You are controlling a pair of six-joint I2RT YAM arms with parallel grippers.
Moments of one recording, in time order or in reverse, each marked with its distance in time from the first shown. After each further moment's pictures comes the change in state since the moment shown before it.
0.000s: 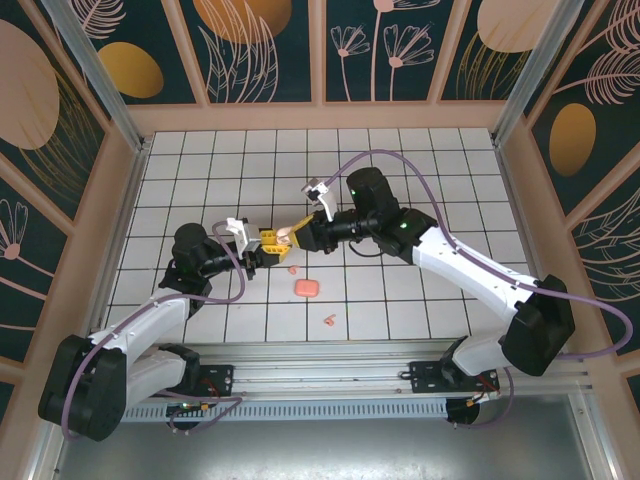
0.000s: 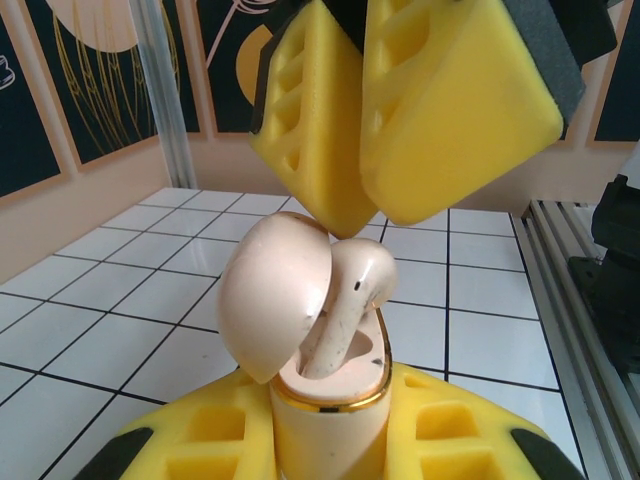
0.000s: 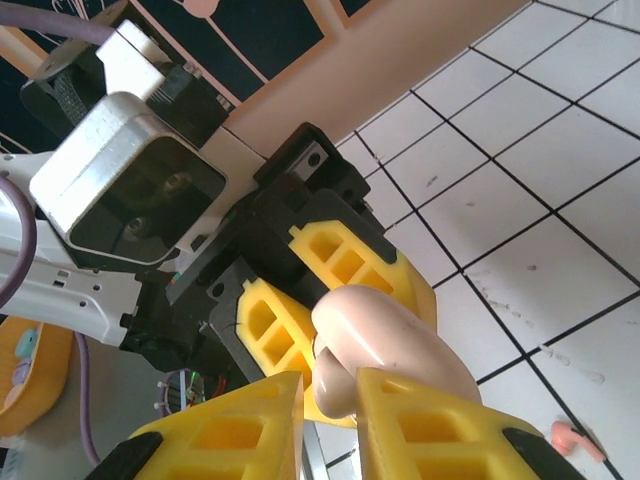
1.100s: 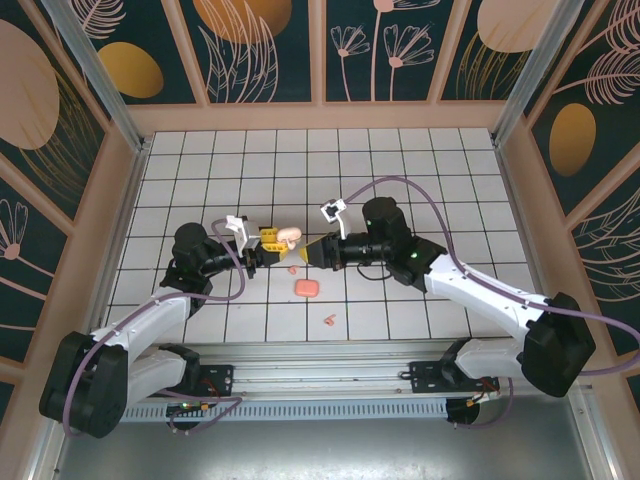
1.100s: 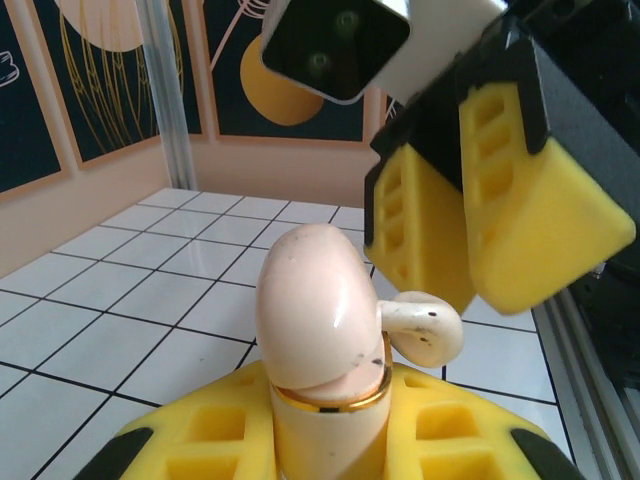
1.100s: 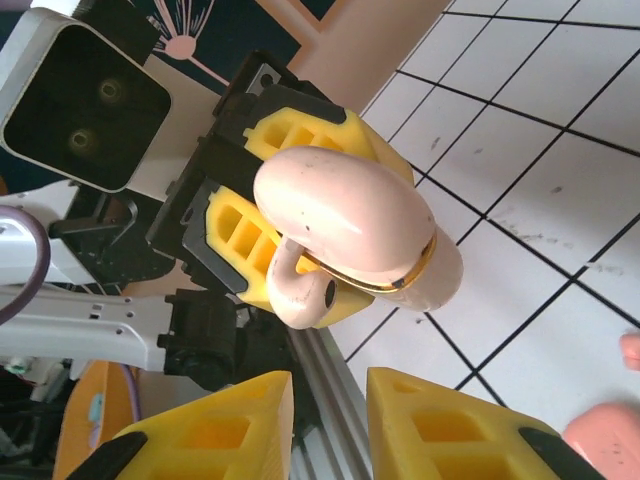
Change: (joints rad) left arm 0.000 0.017 0.001 0.040 -0.004 -0.049; right arm 0.017 -0.149 -0.303 0.262 0.049 0.338
